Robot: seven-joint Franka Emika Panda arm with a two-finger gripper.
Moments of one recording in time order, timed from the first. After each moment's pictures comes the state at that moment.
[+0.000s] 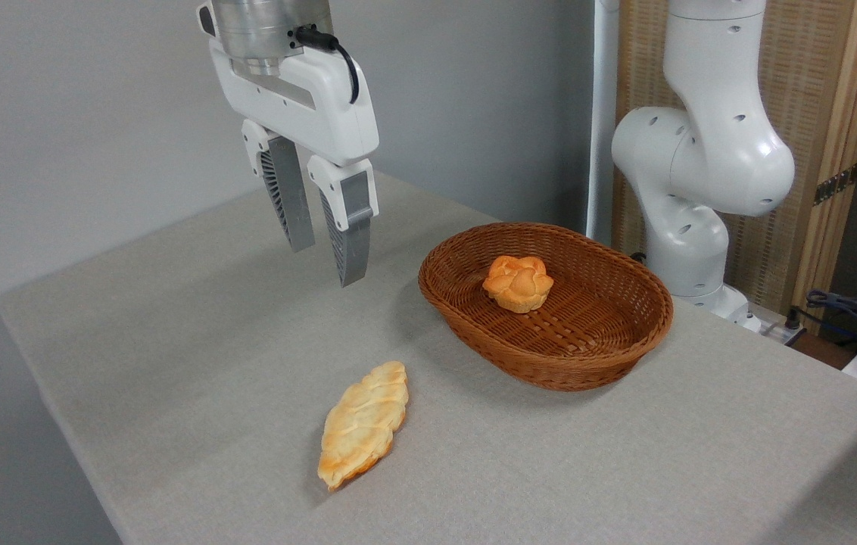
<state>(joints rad) -0.05 -0.03 -0.02 -1.62 -0.04 1.62 0.72</state>
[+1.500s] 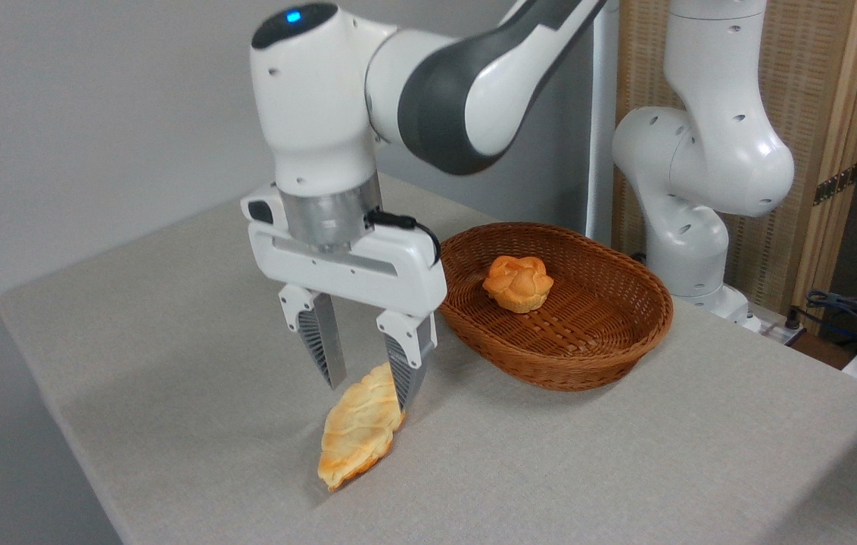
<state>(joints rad) -0.06 -0.03 0.02 -2.05 -0.01 2.03 0.38</state>
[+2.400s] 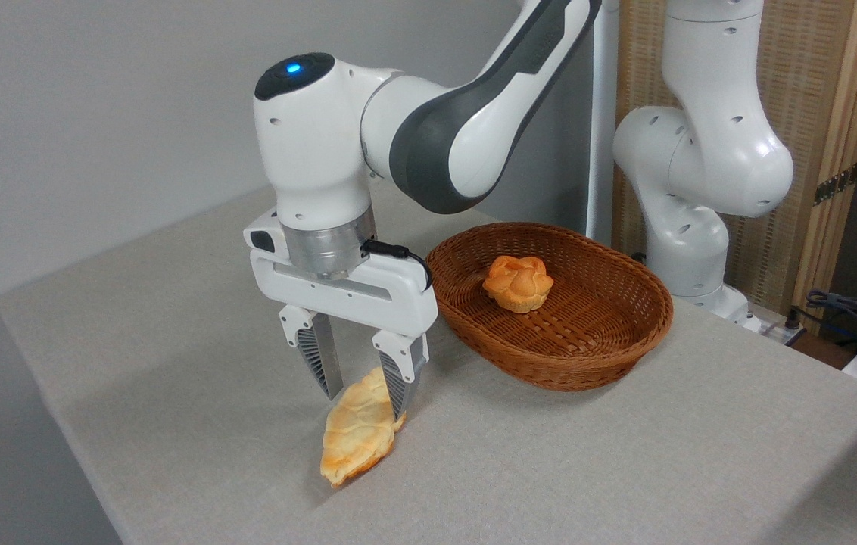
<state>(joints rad) -0.09 0.00 0.00 -2.10 -0.04 2.10 0.33</state>
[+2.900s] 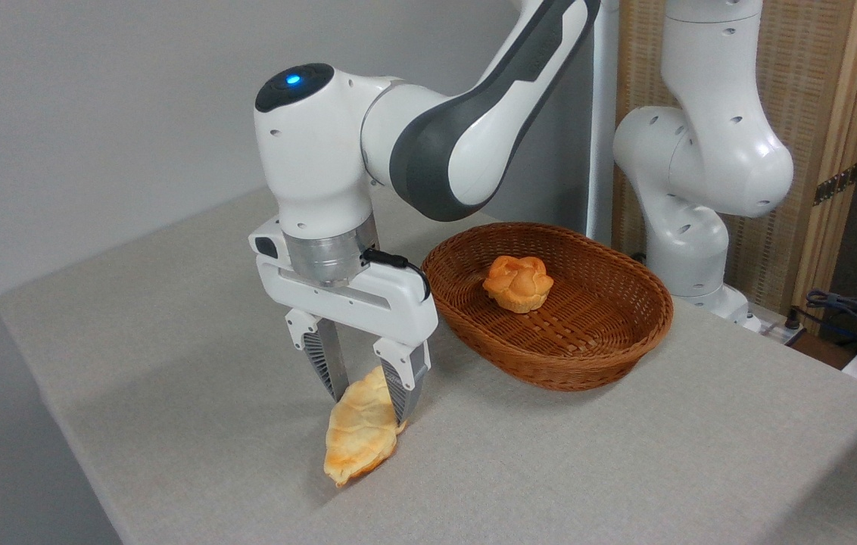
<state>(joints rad) -0.09 0.01 0.00 -2.11 -0.04 2.10 0.41</state>
